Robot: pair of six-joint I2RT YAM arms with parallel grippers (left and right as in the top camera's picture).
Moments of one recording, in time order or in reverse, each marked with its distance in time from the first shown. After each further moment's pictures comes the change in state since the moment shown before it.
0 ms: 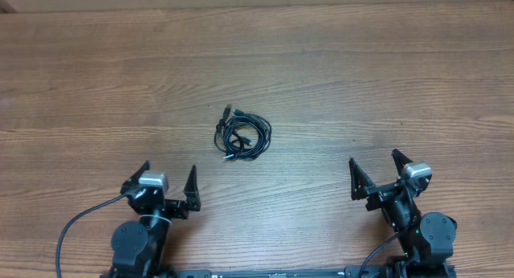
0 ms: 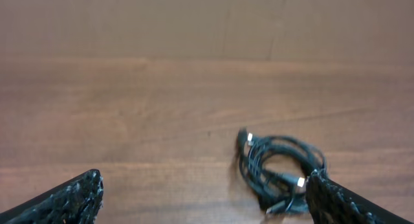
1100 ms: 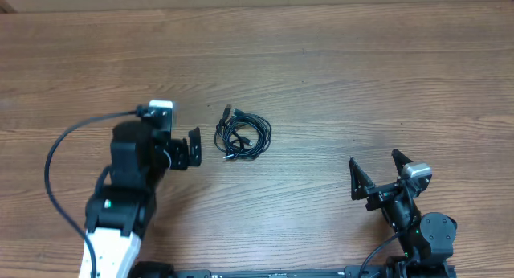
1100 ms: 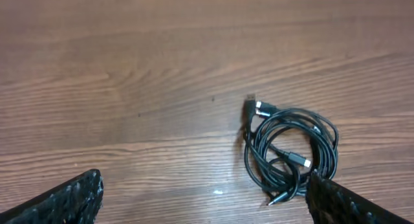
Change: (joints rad) left arm 0.000 0.952 0.625 -0.183 0.014 0.050; right arm 0.000 0.000 0.000 0.000 -0.001 0.000
